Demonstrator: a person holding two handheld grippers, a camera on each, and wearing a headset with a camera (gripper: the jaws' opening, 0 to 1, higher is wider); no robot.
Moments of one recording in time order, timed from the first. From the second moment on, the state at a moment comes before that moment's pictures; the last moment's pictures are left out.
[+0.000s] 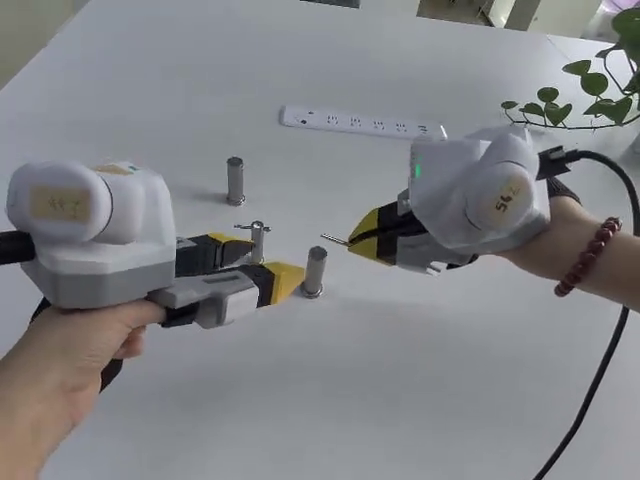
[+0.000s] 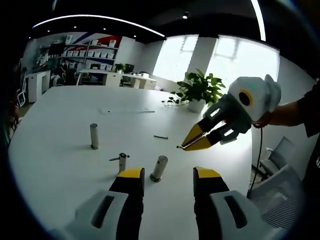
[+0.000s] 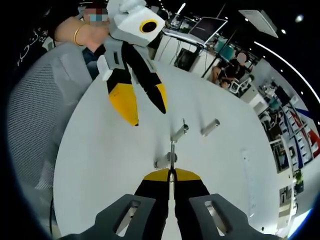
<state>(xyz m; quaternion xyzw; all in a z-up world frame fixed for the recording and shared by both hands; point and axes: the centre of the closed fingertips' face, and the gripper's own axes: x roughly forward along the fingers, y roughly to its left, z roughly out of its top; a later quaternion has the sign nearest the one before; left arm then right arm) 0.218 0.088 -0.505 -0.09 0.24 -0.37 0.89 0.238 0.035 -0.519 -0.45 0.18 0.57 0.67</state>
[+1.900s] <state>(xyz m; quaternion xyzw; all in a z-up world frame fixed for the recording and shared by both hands) 0.194 0.067 -0.492 -0.08 0.21 -0.43 0.87 0.194 0.046 -0.507 -0.29 0.21 0.62 0.70</state>
